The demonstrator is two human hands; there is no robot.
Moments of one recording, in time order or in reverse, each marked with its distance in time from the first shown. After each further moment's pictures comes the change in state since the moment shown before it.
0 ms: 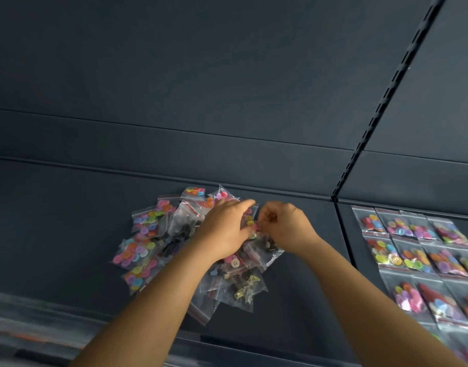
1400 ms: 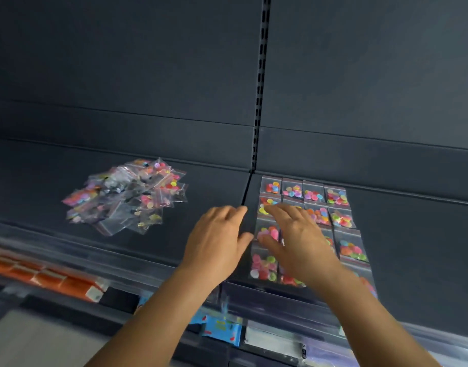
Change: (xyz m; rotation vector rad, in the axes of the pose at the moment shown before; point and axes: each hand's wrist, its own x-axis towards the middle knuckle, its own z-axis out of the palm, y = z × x) left_hand -0.095 0.242 0.090 0.231 0.185 -0.068; right_hand -0.181 0.153 -0.140 -0.303 0.031 -0.257
